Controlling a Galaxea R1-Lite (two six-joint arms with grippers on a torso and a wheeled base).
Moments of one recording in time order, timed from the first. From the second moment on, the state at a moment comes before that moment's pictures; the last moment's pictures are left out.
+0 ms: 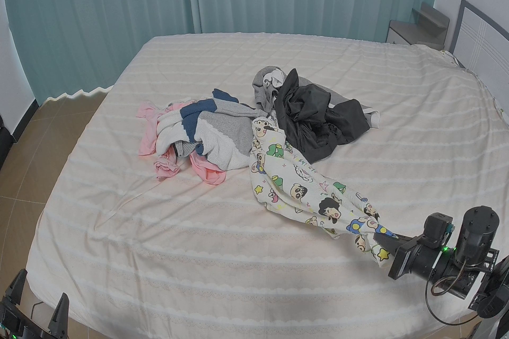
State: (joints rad) left arm 0.00 0.02 -0.02 0.00 -0.03 0.04; right arm 0.59 1.67 -0.02 -1.34 -0.12 0.31
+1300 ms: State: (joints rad) left arm -0.42 0.80 -0.33 -0.02 -0.56 0.18; right arm 0.79 1.39 -0.68 -0.81 0.04 0.19
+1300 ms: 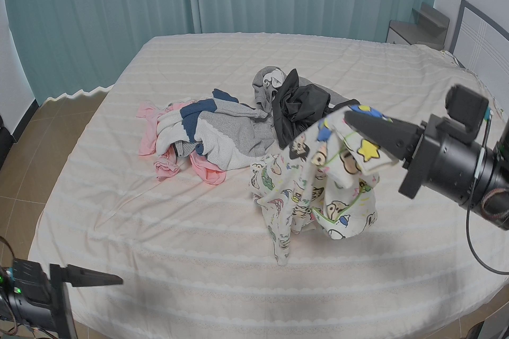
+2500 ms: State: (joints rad) left arm -0.72 1.57 -0.22 -0.91 0.05 0.09; right arm 1.06 1.61 -1.07 -0.84 -0.03 0.20
